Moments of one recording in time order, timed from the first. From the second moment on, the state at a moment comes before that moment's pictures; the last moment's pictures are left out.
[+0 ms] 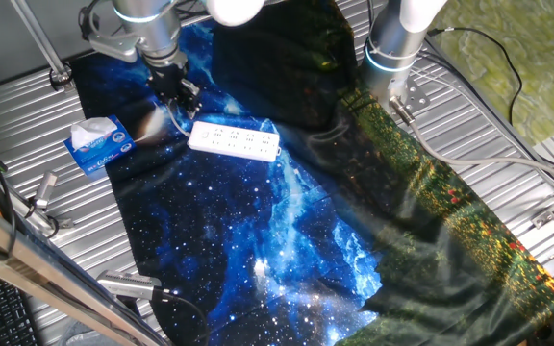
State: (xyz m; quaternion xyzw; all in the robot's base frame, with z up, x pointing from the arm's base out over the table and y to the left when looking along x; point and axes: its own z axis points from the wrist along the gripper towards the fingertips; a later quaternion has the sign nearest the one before) arm 0.532 -0.080 0.139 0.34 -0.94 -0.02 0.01
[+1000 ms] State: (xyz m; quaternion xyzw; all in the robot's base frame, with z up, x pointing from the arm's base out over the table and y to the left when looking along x) arm 0.536 -0.082 0.108 0.33 -0.94 -0.01 0.02
